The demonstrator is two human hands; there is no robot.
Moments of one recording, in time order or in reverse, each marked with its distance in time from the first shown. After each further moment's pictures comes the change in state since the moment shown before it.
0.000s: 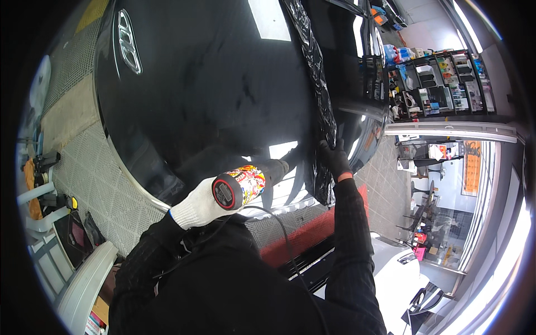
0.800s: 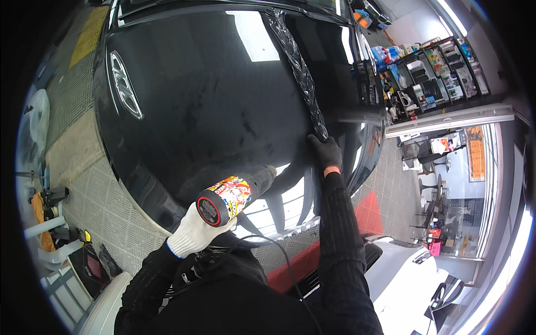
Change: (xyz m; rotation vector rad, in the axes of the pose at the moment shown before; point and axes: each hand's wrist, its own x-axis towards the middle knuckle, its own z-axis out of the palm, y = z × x) left_hand -0.008 0.012 -0.037 -0.057 0.200 0.000; right_hand 0.042 -0.095 0.008 -0.114 0.172 0.166
